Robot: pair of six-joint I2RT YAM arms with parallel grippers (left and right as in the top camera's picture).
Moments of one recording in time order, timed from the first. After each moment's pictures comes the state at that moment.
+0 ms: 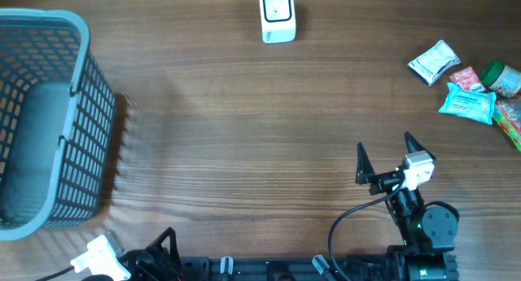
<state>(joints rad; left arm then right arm) 0.06 0.02 0.87 -1.58 0.10 -0.59 0.02 0.02 0.01 0.01 -0.20 -0.01</state>
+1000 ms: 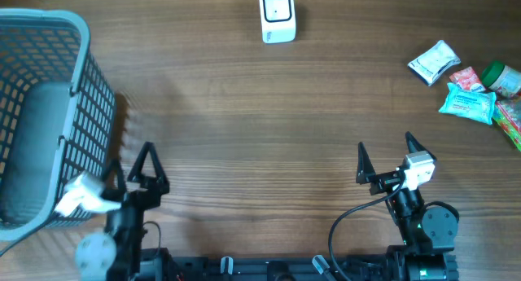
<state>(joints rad) 0.05 0.02 0.42 -0.48 0.01 -0.70 0.02 0.01 0.01 0.01 -0.20 -0.01</state>
